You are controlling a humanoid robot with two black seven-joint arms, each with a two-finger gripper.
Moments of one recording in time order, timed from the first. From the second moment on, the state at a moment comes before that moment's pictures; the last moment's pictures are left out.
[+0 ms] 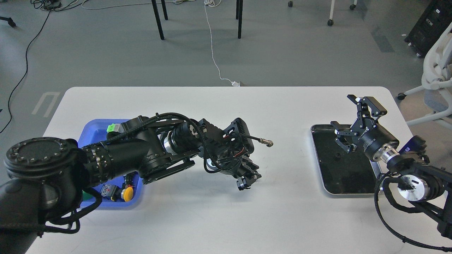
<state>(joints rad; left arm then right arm) -1.07 -0.04 -0.07 -0.86 2.18 -0.39 -0.49 0.57 -0.63 0.34 1.01 -0.01 0.24 0.49</state>
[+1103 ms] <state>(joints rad) -1.06 0.02 -0.07 -0.93 2.17 -0.35 -0.49 0.57 -0.63 0.34 1.01 -0.01 0.24 0.49</state>
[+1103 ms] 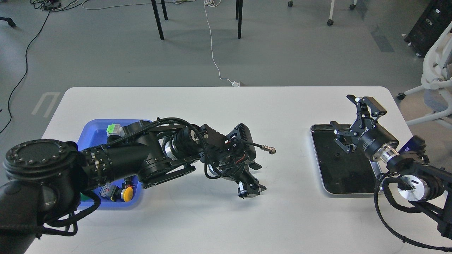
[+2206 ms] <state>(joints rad) -0.24 0.39 -1.07 -1.14 0.57 -0.28 -0.48 1.20 -0.61 -0.33 1.13 -0.63 0.24 0.49</state>
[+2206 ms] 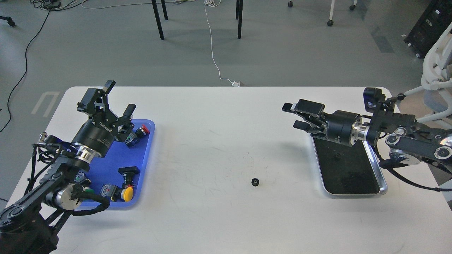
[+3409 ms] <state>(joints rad) -0.19 0.40 -1.11 -1.18 0.56 -0.31 -0.48 1.59 0.00 -1.07 1.10 -1.06 -0.01 0.49</state>
